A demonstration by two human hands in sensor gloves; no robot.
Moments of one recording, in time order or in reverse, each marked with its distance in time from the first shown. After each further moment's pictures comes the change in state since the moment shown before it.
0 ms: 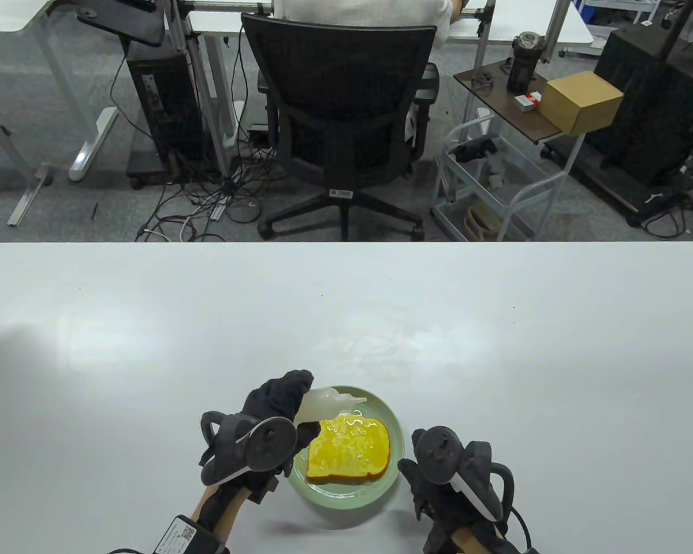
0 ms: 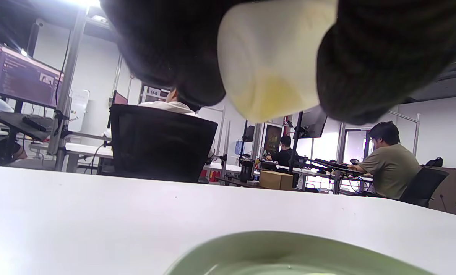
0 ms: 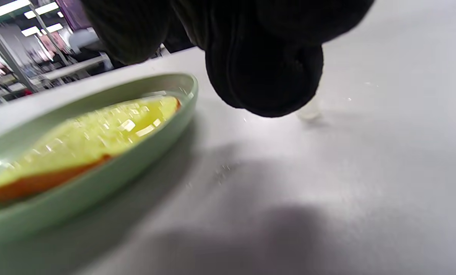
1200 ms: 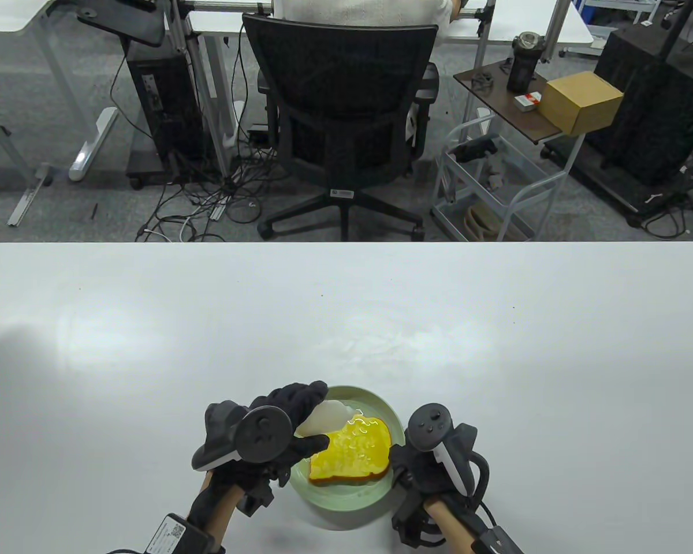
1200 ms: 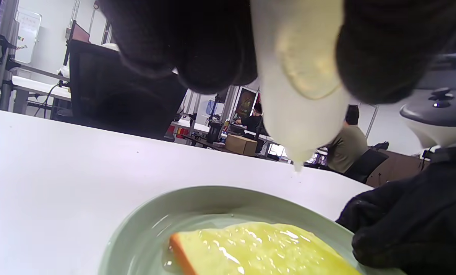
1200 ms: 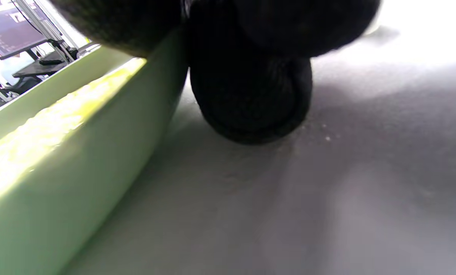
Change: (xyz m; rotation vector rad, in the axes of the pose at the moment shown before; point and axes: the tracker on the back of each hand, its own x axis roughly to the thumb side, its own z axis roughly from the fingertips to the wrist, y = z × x) left_hand -0.005 0.000 -0.003 -0.162 -0.103 0.167; right_hand -0.003 0.029 -0.043 0.038 0.176 -0.261
